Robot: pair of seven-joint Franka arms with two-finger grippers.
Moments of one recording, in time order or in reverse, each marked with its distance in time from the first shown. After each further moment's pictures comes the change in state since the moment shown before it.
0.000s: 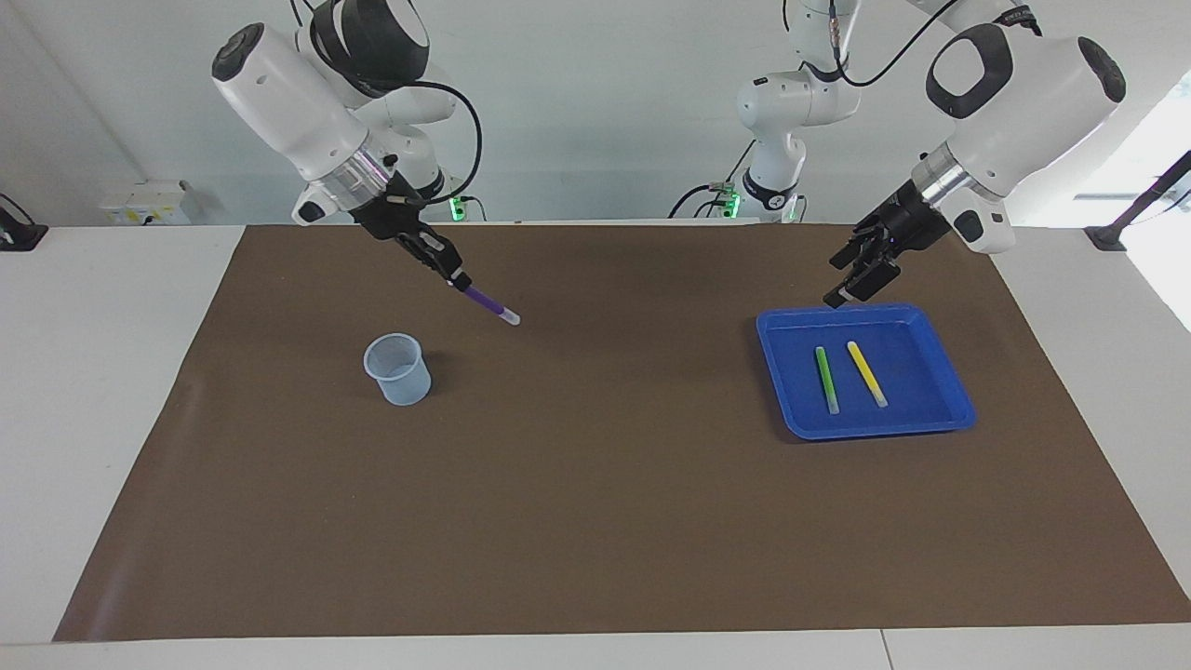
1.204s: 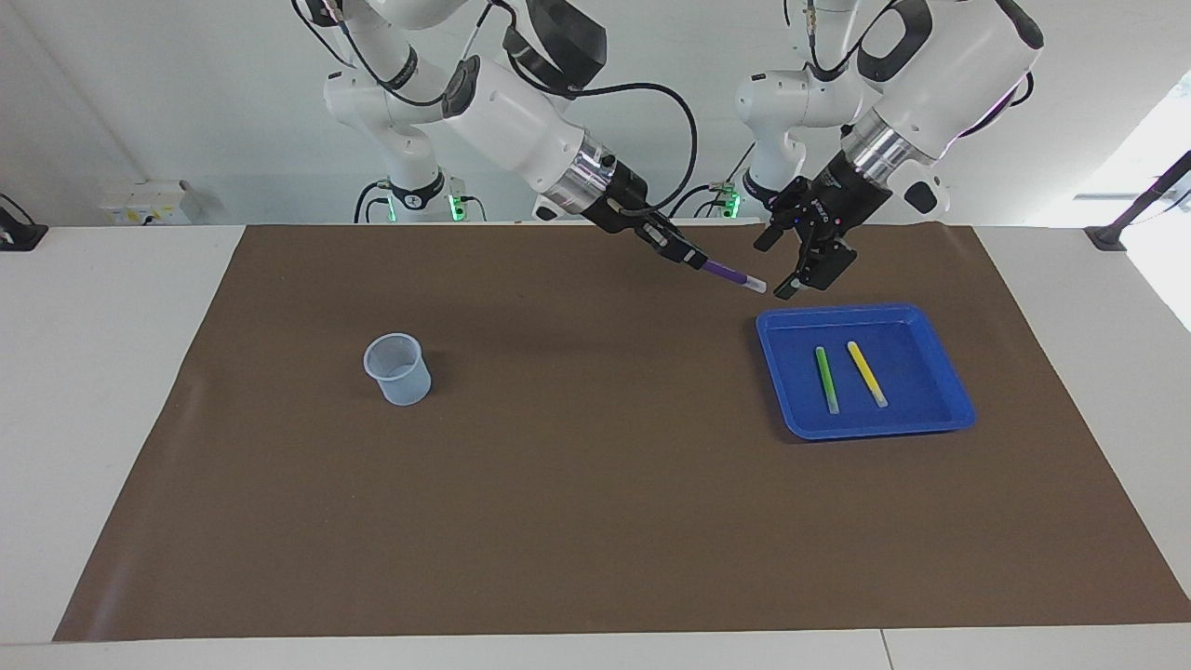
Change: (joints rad) left arm -0.180 -0.051 -0.014 -0.037 -0.043 0.177 -0.630; right arm 0.013 0.307 0.430 0.269 0.166 0.345 0.570
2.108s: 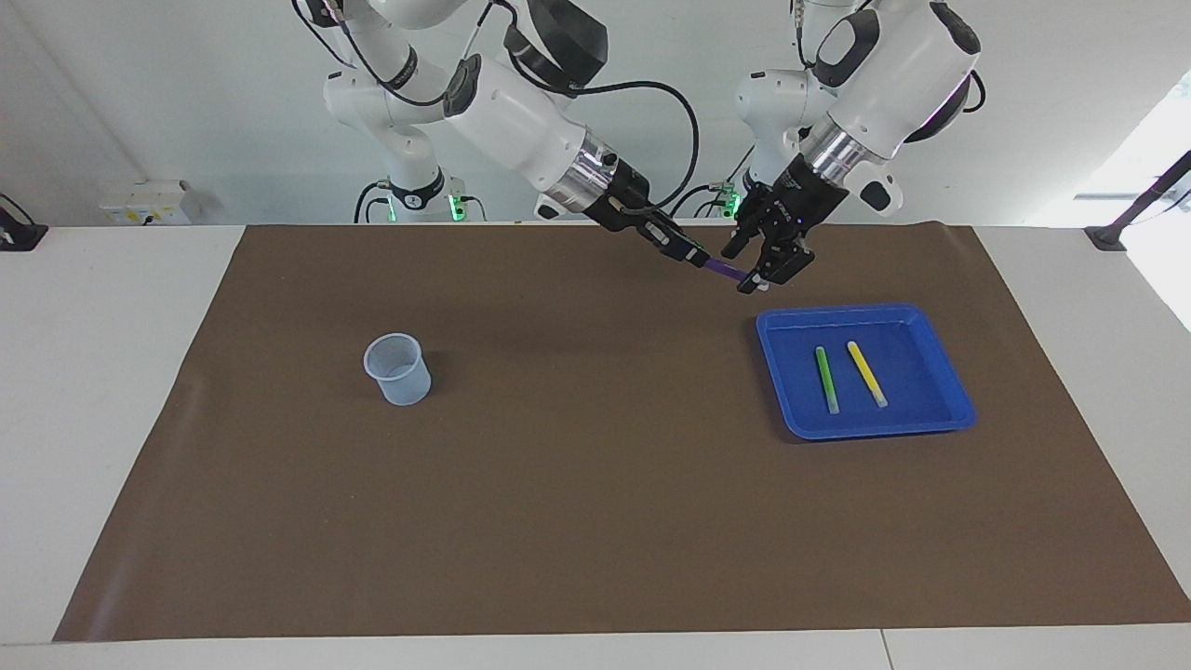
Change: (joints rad) left arm -0.051 -0.056 0.000 -0.113 -0.003 0.126 -0.080; right arm 0.000 0.000 0.001 0.003 0.000 0.000 0.003
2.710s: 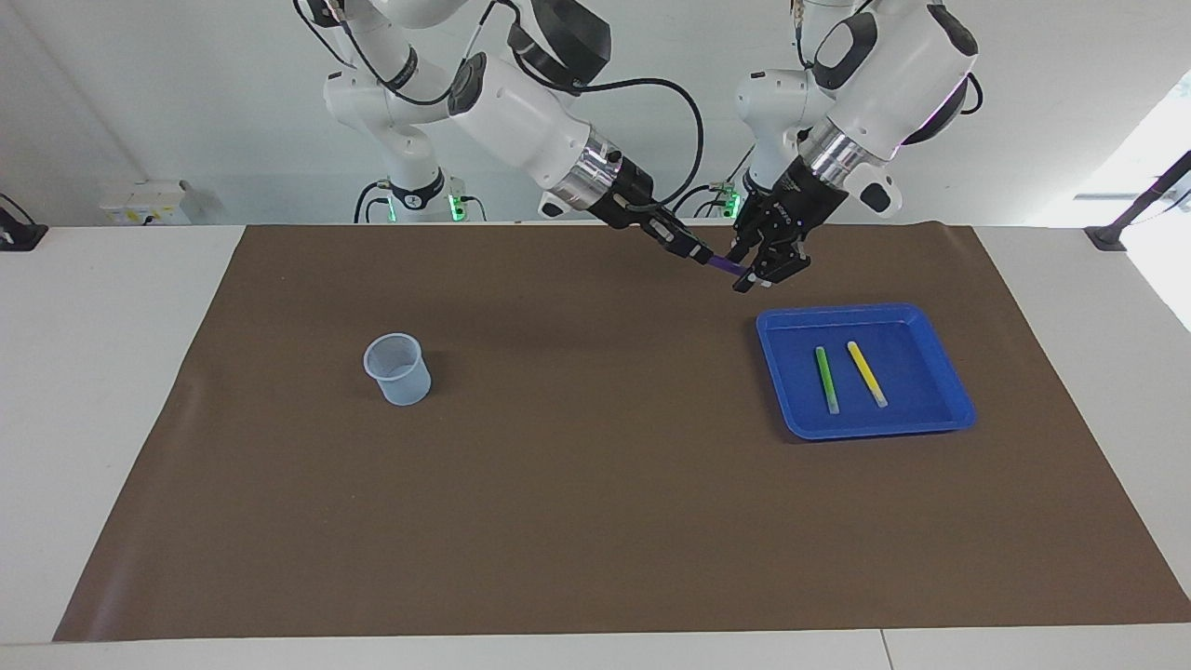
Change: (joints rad) left arm -0.005 -0.001 -0.001 -0.008 0.000 0.010 -0.008; right arm 0.008 0.000 0.004 0.000 0.000 0.000 0.000
